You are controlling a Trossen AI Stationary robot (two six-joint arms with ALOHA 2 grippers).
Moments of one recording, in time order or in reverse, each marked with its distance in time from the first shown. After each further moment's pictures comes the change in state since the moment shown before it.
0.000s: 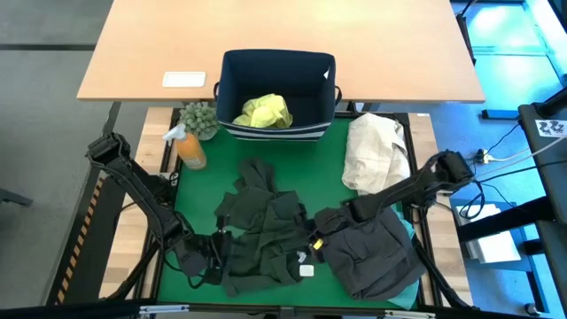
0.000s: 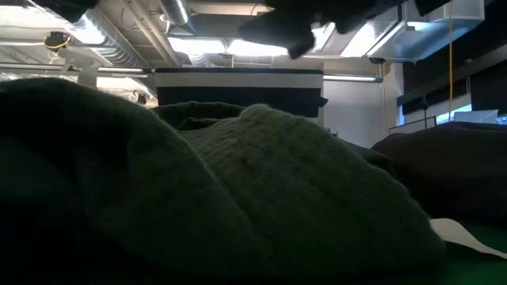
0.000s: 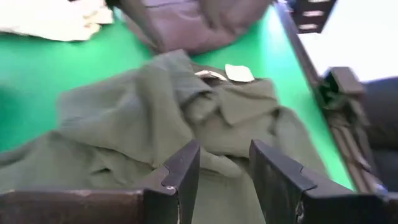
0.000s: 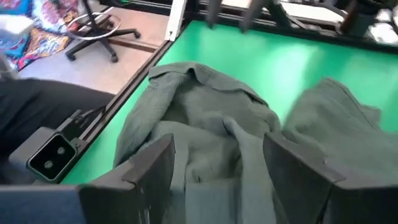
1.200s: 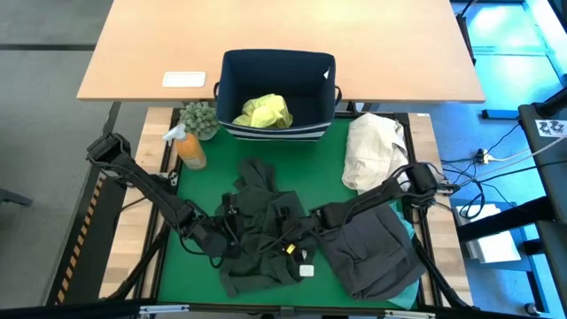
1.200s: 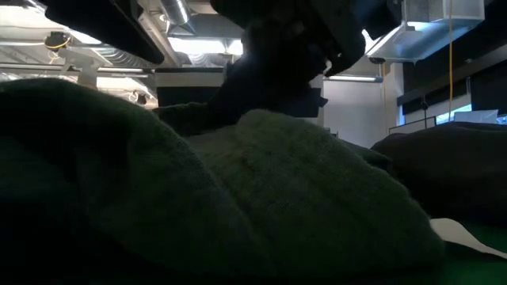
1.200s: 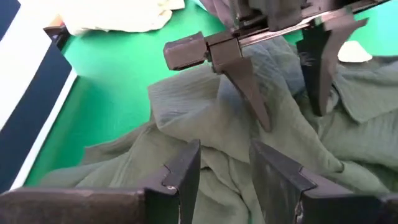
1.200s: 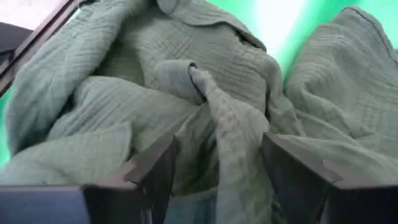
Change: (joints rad) left arm 0.179 0.000 0.001 -0.122 -0.064 0.138; right arm -0.039 0.294 0.267 -0.247 0.056 -0.022
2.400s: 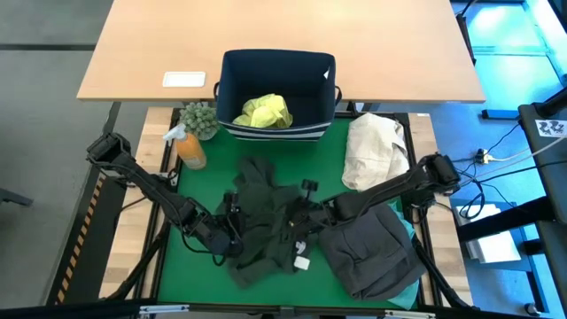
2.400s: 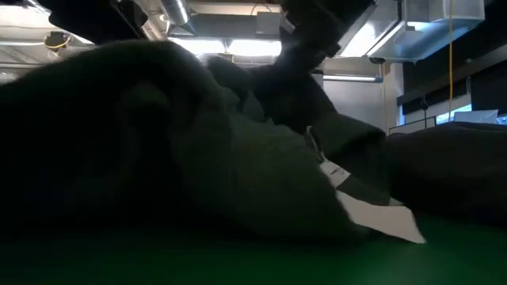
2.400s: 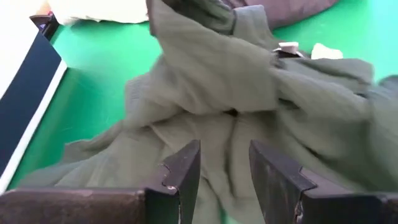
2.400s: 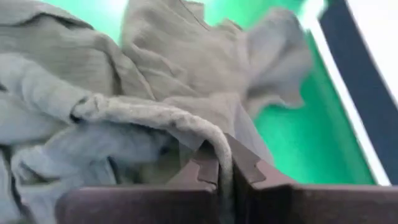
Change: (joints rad) left arm 0.022 0.000 -0.002 -0.003 0.053 -0.008; right arm 0.000 -0.205 0.045 -0.505 0.523 0.281
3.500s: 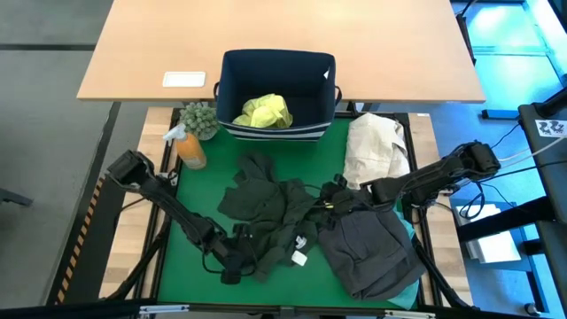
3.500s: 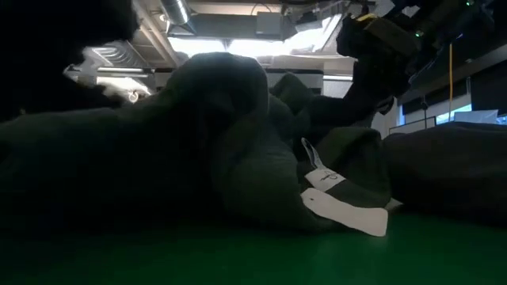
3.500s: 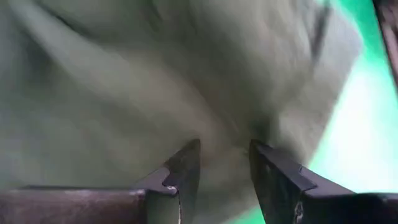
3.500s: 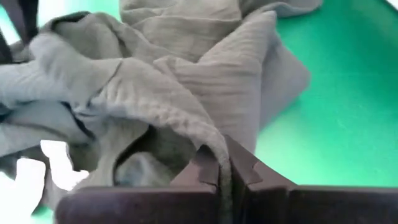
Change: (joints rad) left arm -0.026 0.319 0.001 0.214 0.490 -0.197; right arm -0.072 -0.406 -0.609 0.379 -0.233 0.252
